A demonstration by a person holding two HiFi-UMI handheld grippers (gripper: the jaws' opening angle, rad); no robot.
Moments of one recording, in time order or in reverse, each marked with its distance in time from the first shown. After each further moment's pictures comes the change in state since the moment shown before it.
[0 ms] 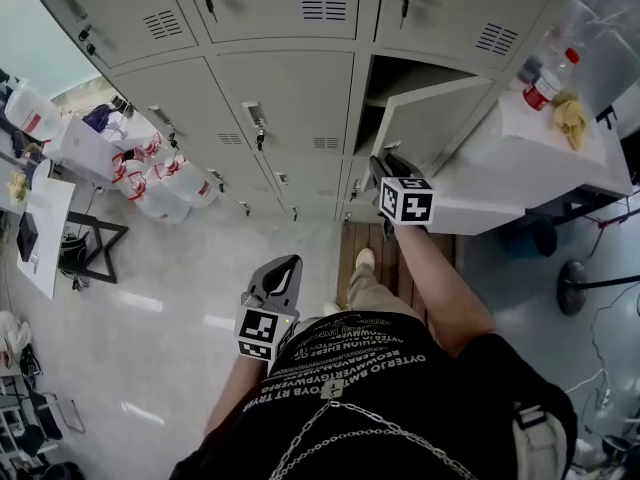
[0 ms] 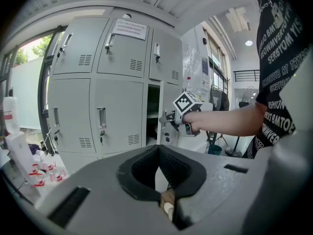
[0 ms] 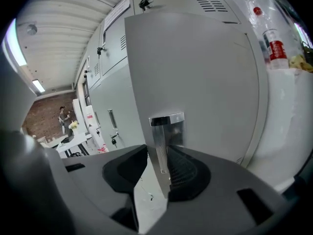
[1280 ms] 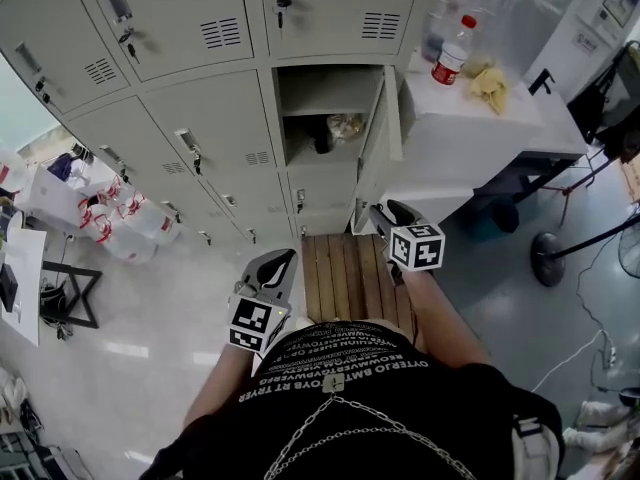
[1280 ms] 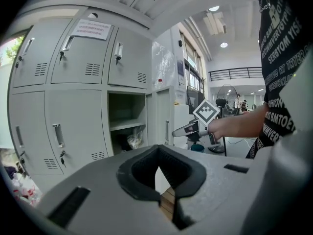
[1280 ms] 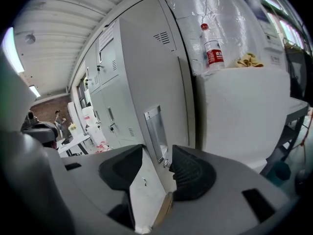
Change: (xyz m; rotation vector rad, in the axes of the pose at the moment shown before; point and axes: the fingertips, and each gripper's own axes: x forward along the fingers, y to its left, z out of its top) left arm 0.046 -0.125 0.041 0.145 -0.041 -0.225; right arm -0.182 -0.107 -0.081 0.070 0.022 -0.056
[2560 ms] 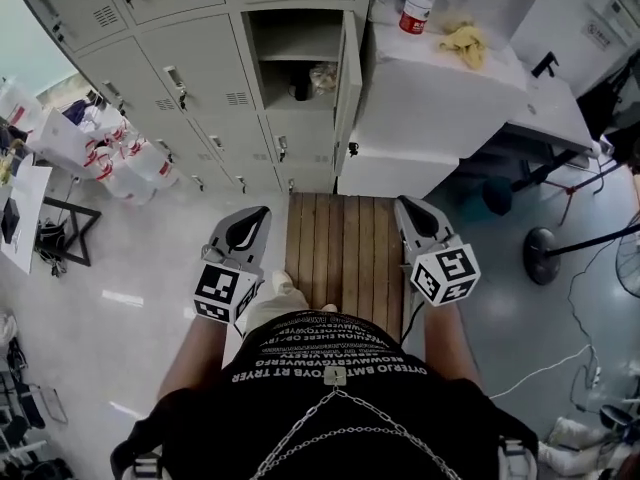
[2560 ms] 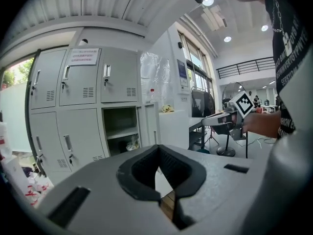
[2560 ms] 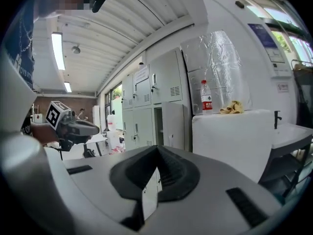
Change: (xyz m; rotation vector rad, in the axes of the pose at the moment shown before) left arm -0.031 -0.144 0.046 0.020 -0.039 0.166; right arm -0.247 -0.029 -0.001 -0.218 -0.252 0.187
